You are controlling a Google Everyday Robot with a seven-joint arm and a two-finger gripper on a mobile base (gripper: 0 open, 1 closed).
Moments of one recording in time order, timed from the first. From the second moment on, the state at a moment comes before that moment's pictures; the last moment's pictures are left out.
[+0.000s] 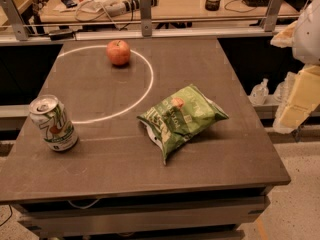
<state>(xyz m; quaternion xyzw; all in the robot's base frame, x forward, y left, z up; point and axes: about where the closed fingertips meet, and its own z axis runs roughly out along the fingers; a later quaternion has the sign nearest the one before) 0.438 -0.215 0.981 -0.60 0.78 -0.04 0.17</state>
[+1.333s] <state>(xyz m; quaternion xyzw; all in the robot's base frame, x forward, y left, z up) 0.443 -0.158 0.962 -0.57 0.79 0.02 0.25</state>
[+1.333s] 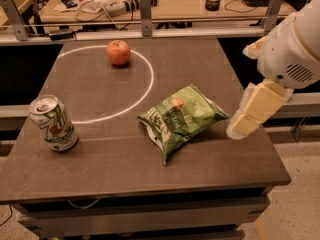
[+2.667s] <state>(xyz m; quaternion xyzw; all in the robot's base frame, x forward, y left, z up) 0.482 -0.063 0.879 -0.61 0.71 0.12 0.33</state>
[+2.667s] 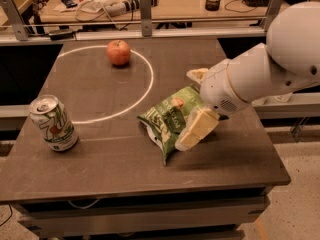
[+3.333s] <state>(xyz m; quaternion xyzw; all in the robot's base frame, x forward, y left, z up) 0.495 -0.065 0.874 -0.63 0.68 0.12 0.35</state>
